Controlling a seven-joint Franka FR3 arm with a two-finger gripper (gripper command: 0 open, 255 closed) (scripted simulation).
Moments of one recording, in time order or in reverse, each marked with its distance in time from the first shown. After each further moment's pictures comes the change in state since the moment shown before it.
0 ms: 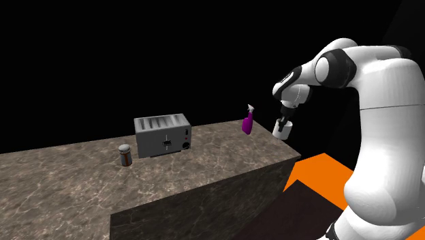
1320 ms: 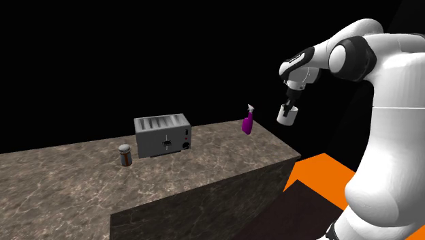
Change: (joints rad) arm 0.028 -0.143 -0.042 0.076 -0.076 -0.208 0.051
